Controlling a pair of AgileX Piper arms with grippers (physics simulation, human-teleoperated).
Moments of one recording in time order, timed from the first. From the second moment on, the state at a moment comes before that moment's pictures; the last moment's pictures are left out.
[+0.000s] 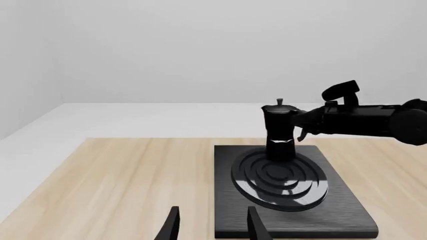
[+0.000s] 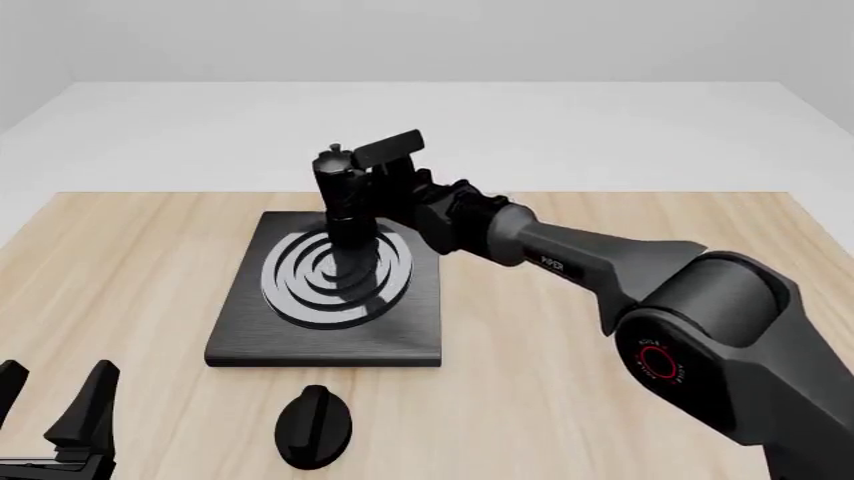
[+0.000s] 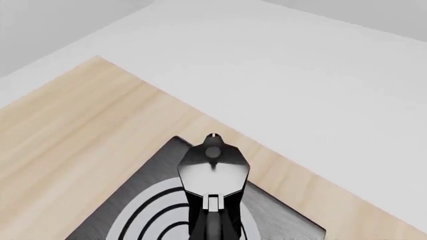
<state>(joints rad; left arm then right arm) 0.00 0.01 0.00 0.00 0.00 0.66 2.24 -1.79 -0.02 0.12</state>
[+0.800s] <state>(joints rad) 0.00 0.01 0.00 0.00 0.00 0.67 2.27 -1.72 -0.02 0.15</state>
